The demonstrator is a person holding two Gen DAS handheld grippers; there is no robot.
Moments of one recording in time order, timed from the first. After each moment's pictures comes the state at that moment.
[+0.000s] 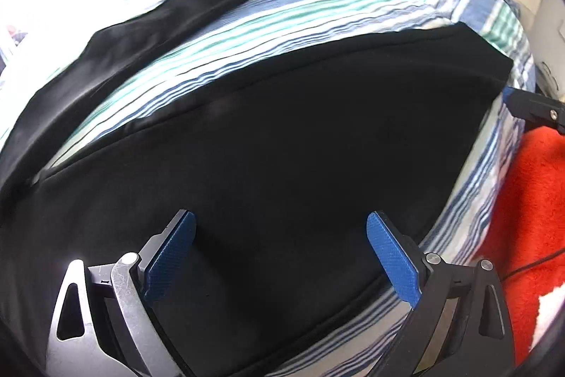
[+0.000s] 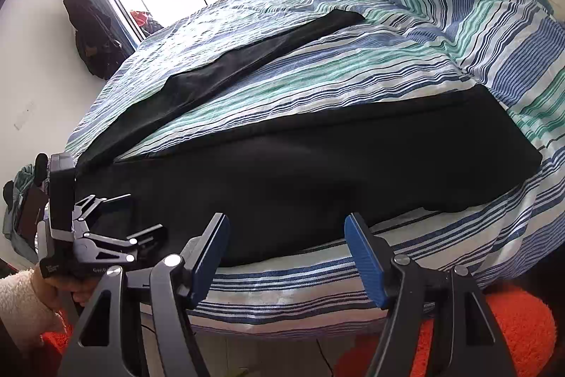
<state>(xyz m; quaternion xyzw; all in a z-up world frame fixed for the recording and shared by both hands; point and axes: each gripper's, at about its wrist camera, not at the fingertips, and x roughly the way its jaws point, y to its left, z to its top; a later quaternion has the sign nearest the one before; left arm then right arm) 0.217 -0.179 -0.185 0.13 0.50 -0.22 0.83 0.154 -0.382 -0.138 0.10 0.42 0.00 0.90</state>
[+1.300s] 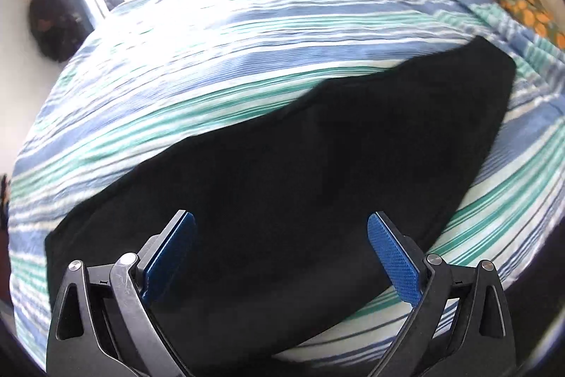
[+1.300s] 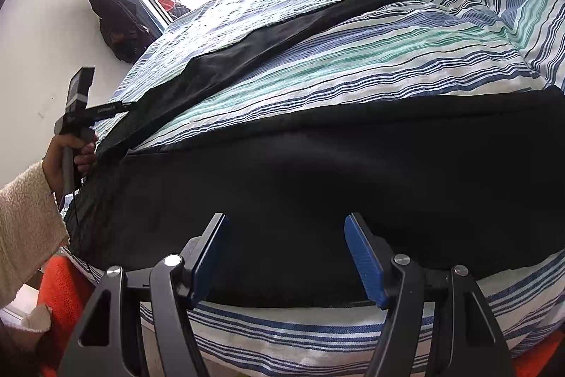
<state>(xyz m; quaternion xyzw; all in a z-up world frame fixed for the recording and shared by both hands) 0.427 -0.043 -0.151 0.10 0.48 -0.05 0.87 0.208 -0.370 -0.171 0.11 0.45 0.08 0.88</state>
